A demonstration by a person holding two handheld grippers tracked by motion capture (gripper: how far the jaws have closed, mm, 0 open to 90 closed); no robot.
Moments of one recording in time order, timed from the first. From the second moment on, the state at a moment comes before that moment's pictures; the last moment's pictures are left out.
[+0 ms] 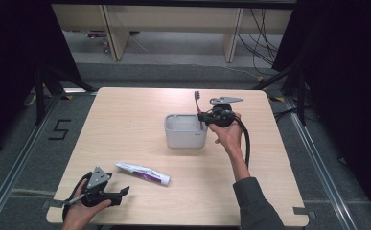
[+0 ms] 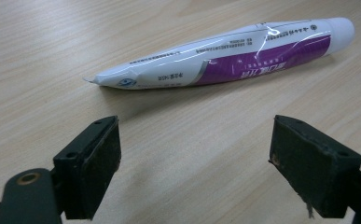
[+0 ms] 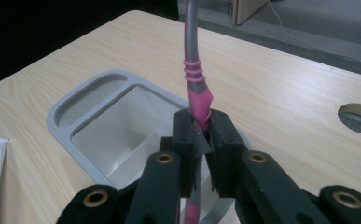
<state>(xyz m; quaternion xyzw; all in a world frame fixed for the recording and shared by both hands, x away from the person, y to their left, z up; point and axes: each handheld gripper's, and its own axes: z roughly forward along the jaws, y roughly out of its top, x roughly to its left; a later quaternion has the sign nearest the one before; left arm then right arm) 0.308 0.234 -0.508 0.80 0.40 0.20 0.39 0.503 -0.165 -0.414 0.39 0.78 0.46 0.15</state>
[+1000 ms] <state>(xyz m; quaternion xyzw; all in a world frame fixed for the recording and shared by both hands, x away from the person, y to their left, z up) 0.308 0.234 -0.509 0.80 0.41 0.20 0.39 0.493 -0.180 -0.414 0.41 0.77 0.46 0.16</state>
